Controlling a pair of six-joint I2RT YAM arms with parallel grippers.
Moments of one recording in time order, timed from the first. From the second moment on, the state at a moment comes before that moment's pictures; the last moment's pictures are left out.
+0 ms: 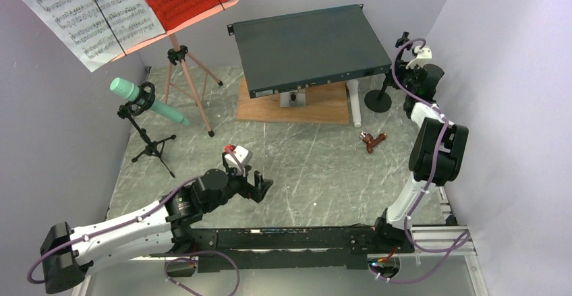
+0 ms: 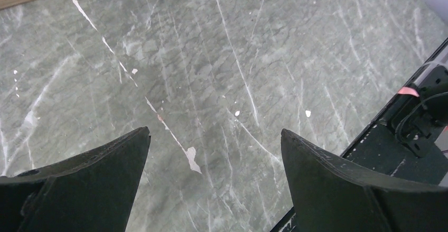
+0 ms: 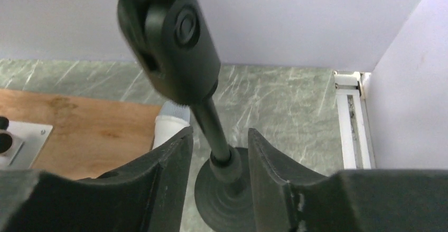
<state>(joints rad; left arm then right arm) -1.06 0.70 0.39 0.00 -0.29 -0.36 -0.30 1.88 1.26 0.45 -0.45 0.04</state>
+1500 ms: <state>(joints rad) -1.07 1.20 0.51 0.62 0.19 -0.22 -0.02 1.00 0.98 -0.79 -1.12 -0.57</state>
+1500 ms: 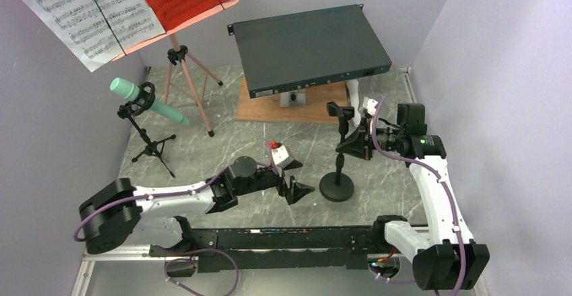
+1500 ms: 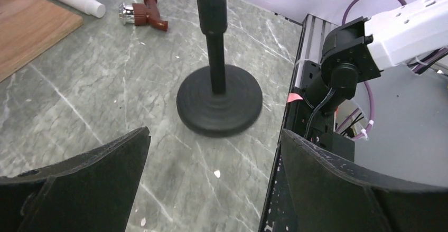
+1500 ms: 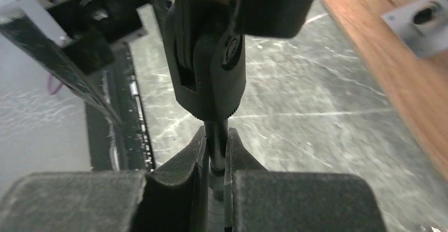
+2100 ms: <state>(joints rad) -1.16 1.61 0.66 1.05 0.05 -0.23 0.02 0.92 0.77 -0.68 -1.34 -0.57</state>
